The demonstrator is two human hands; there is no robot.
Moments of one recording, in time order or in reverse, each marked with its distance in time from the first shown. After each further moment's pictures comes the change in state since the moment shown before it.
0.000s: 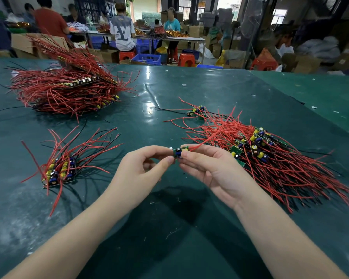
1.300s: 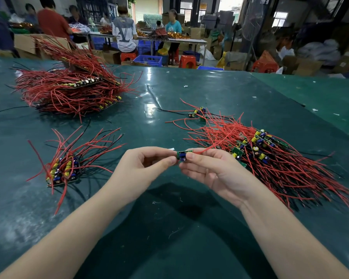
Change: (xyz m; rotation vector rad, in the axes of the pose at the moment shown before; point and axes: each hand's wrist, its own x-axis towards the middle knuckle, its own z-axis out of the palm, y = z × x) left_hand 0.005 0.001 -0.006 -0.094 -0.086 0.028; right_hand -0.002 -0.006 -0.004 -0.024 -0.104 0.056
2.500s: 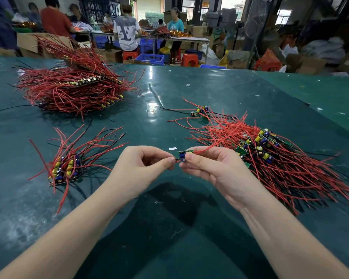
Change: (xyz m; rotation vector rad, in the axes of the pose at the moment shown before) left_hand 0.003 0.000 -0.005 0.097 0.036 -0.054; right_hand -0.002 0.003 0.004 -0.122 0.094 -0.132
